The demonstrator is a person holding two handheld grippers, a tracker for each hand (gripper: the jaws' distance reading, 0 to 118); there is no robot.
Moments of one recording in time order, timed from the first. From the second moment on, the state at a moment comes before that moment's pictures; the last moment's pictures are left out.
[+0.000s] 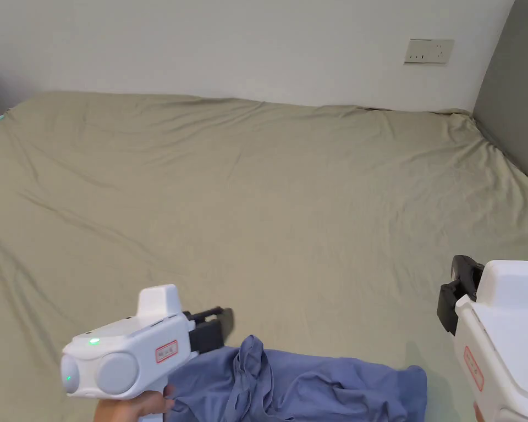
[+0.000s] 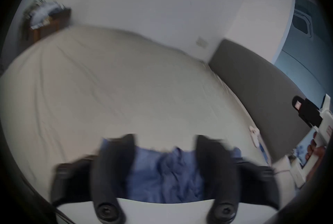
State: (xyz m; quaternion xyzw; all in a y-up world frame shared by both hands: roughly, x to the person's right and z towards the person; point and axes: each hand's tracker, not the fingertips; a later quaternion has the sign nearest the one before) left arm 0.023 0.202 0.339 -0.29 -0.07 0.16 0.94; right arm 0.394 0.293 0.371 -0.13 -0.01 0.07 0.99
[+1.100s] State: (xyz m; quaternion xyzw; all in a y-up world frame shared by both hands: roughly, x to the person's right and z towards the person) left arm 0.139 0.095 0.329 -0.43 -0.13 0.05 0.89; right arm 0.404 0.286 0.370 -0.14 -0.02 0.07 0.99
